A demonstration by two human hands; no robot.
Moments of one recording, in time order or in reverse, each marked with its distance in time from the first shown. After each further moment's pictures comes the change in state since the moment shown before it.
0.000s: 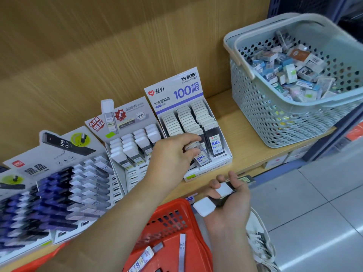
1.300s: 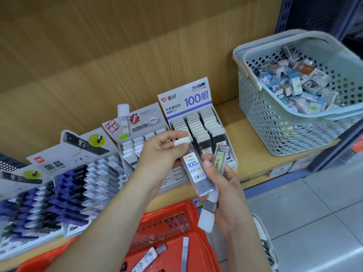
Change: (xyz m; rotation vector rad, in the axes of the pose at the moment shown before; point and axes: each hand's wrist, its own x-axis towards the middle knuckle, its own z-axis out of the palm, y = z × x) left_hand -0.009 0.015 -0.043 -0.798 0.005 -0.529; right_hand -0.030 -0.003 0.020 -0.714 -0.528 -0.029
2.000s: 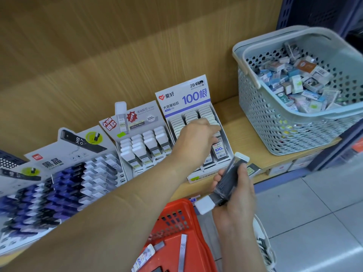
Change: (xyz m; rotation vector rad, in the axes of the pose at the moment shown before) left_hand 0.059 -0.015 0.057 1.123 -0.120 0.640; right_hand 0.013 0.006 -0.016 0.327 0.469 -0.136
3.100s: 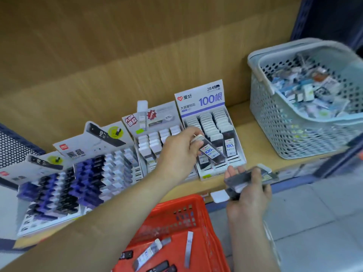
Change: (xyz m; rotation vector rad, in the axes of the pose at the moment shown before) left_hand -0.065 -0.027 -0.035 -0.409 0.152 -0.263; right_hand -0.006 0.003 0.009 -0.016 0.190 -0.144
